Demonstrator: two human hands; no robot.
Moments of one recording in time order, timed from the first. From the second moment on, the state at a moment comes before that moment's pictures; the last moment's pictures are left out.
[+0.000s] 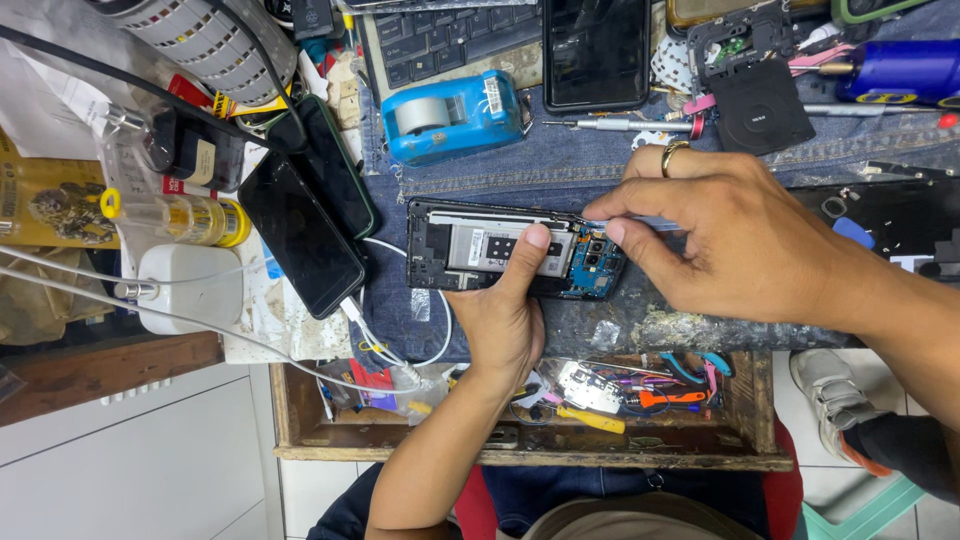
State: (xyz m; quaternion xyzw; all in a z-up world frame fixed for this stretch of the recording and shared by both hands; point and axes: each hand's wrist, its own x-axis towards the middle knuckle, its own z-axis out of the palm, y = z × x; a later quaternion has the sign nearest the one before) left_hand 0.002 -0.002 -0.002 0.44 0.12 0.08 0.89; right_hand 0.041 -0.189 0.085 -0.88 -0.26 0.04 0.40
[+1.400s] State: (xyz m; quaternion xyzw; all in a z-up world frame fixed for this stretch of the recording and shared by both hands) left_hand 0.002 -0.004 0.000 0.44 0.11 0.09 0.89; right_hand 0.043 -0.188 0.091 -0.88 -0.19 0.11 0.43
